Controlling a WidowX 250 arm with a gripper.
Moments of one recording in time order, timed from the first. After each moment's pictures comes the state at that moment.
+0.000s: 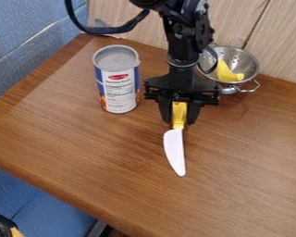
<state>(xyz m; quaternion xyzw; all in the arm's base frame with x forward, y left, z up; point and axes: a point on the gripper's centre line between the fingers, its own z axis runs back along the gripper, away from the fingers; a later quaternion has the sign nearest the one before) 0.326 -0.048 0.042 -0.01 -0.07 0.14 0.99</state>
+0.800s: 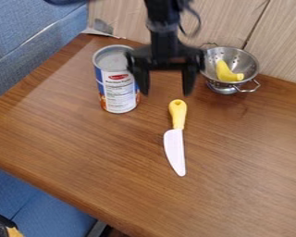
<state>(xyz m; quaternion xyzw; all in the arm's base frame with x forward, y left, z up) 0.327 -0.018 0.098 -0.04 -0.10 0.18 0.98</state>
